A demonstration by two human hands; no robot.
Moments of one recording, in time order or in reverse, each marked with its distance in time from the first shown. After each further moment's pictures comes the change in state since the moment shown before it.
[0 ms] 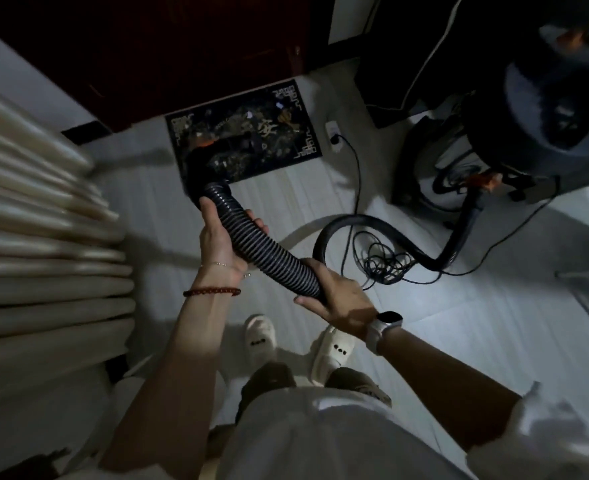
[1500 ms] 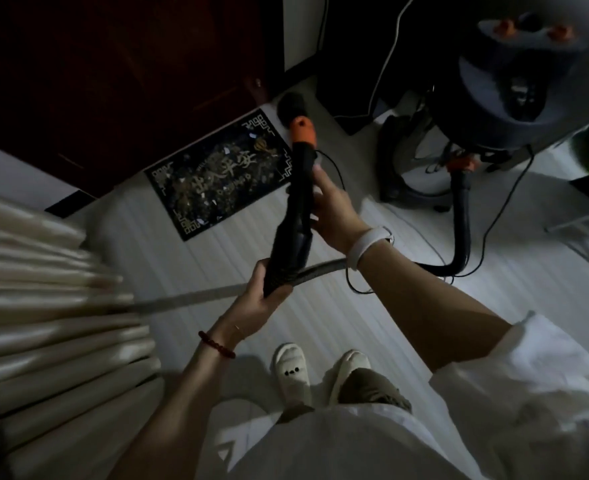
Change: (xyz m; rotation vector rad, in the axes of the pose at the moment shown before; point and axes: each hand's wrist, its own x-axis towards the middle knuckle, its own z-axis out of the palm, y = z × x) left_hand 0.015 0.038 -0.067 1.251 -0.794 0.203; right_hand 0.137 -0.070 -0.060 1.428 0.502 0.452
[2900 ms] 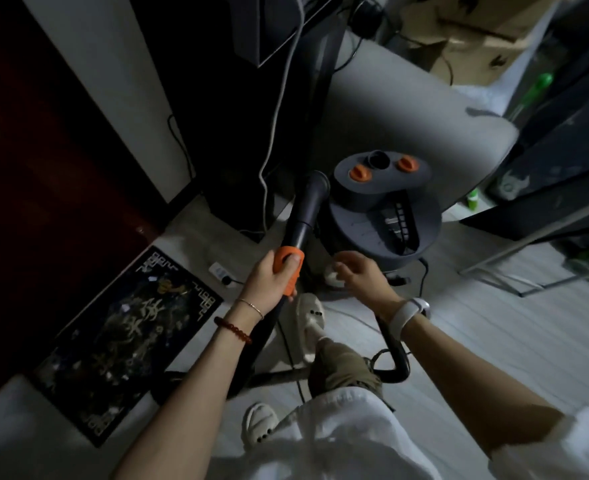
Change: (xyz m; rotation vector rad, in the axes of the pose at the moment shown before) left_hand 0.408 0.270 0.056 -0.045 -0.139 0.055; right_hand 0.147 -0.251 -0.218 -0.760 0.539 -0.166
